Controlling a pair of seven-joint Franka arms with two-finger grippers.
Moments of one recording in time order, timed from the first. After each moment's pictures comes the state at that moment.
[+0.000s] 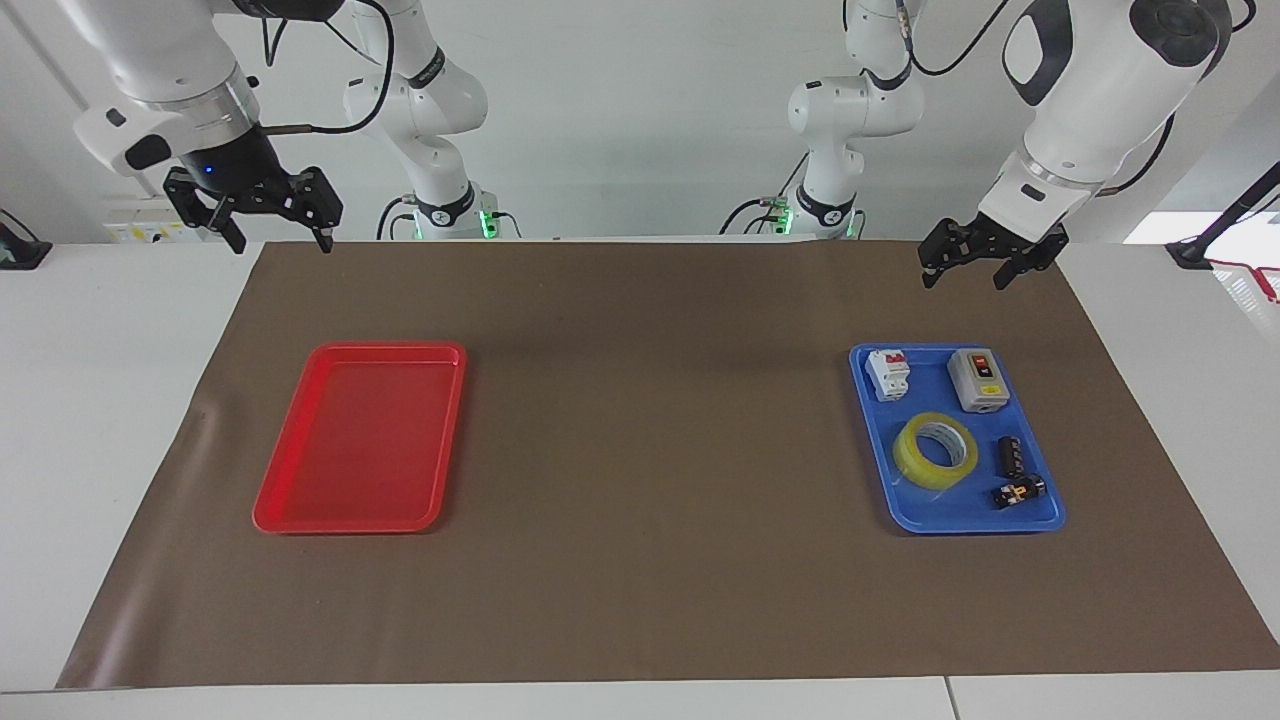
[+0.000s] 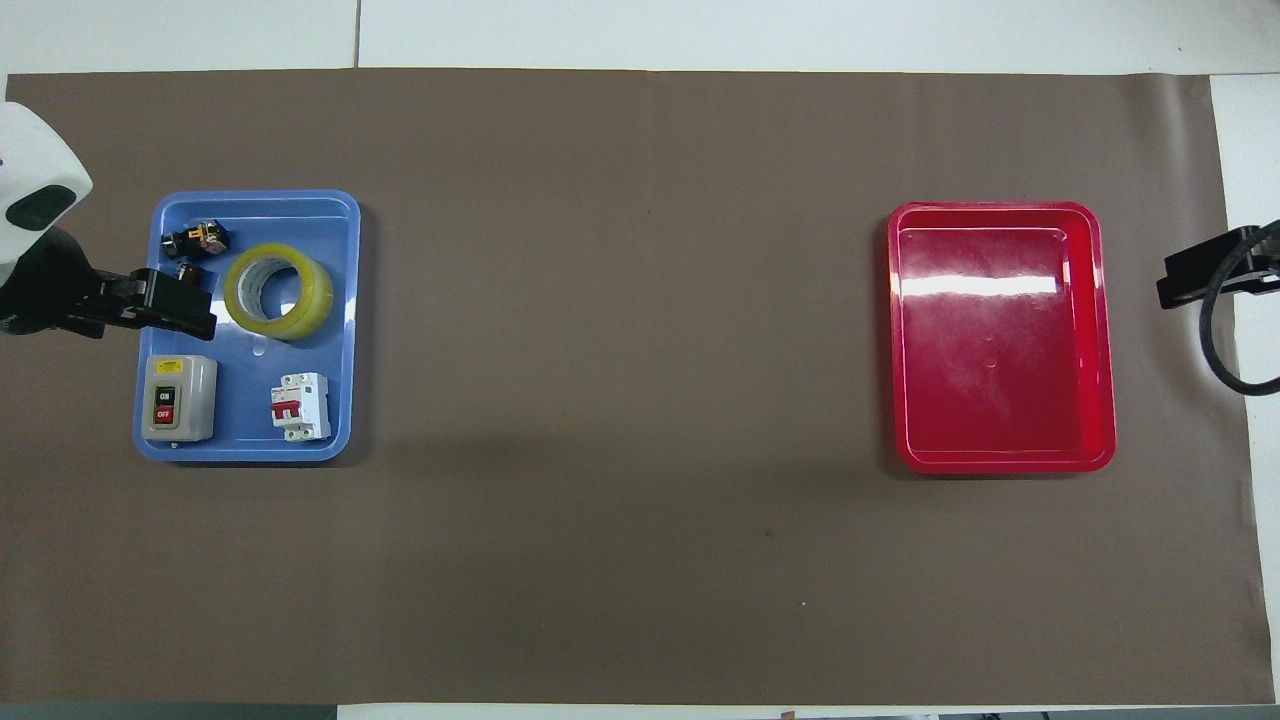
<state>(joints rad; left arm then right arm) -0.03 -0.01 -0.09 -1.63 -0.02 1.54 -0.01 0.07 0.04 -0.07 -1.39 -0.05 1.38 -0.03</state>
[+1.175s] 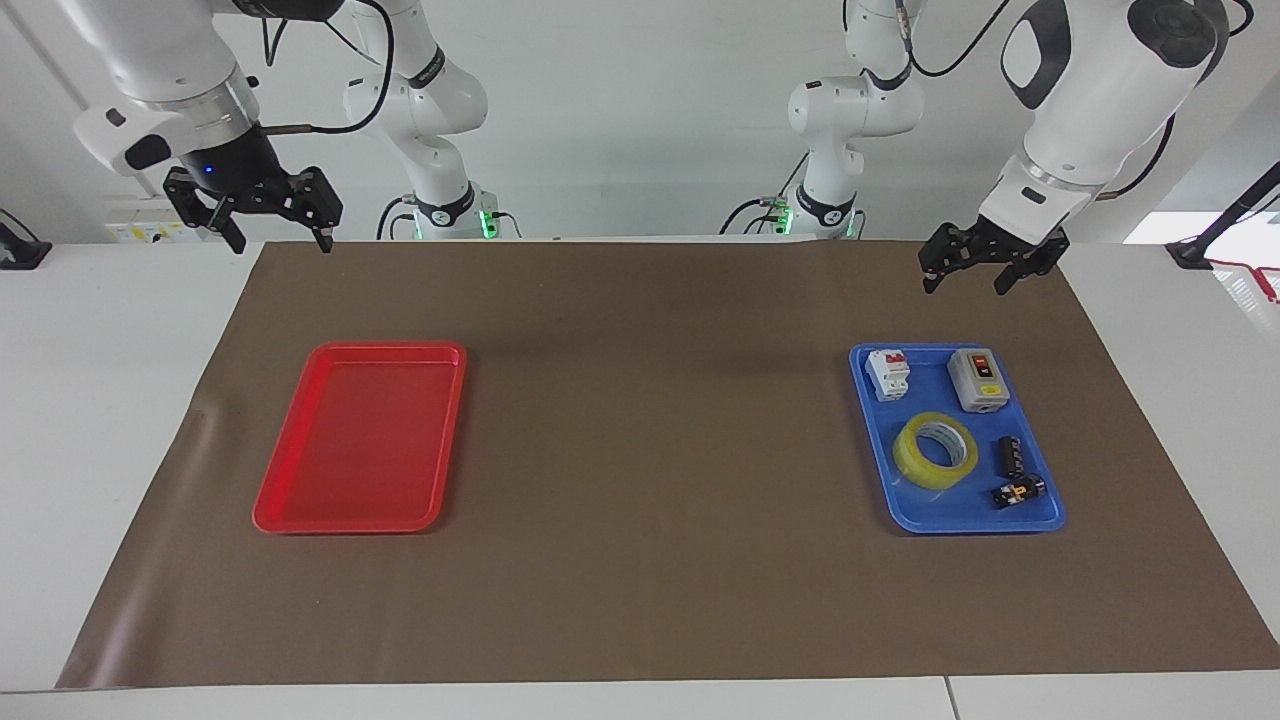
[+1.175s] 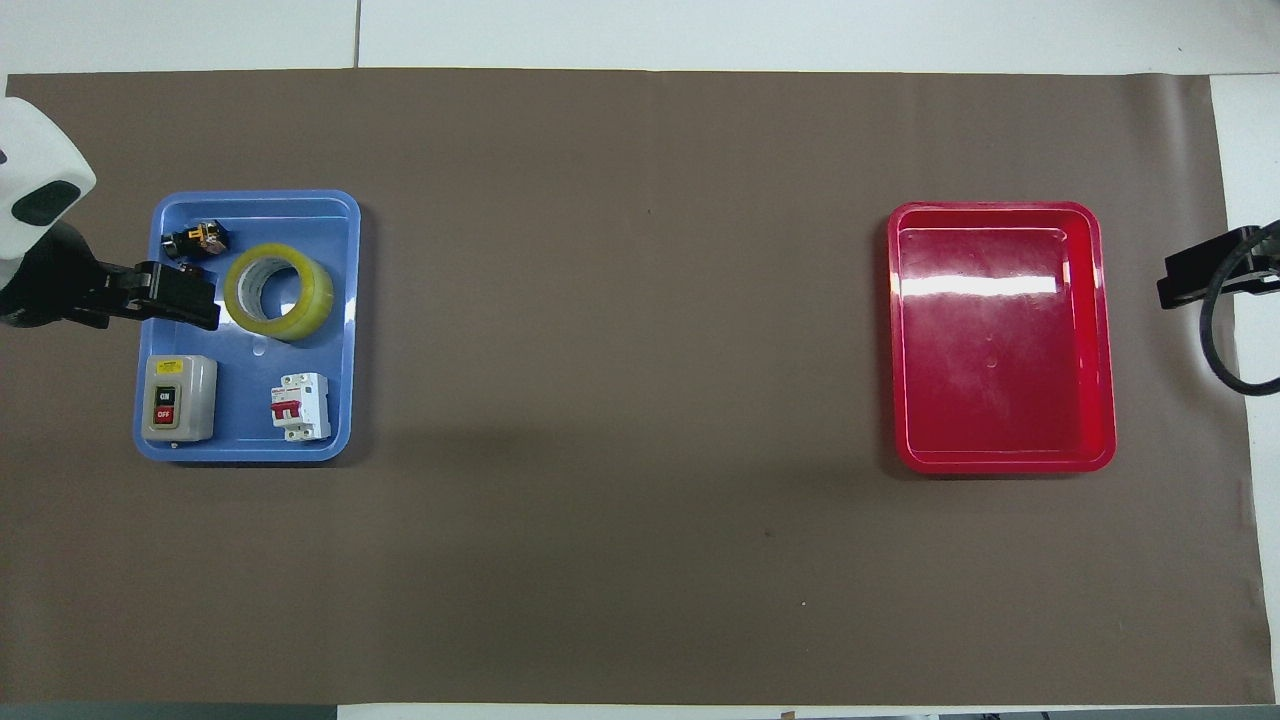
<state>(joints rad) -0.03 0.00 -0.08 -1.66 -0.02 1.62 -0.01 0.07 0.04 -0.07 -1.39 -0.05 1.38 -0.03</state>
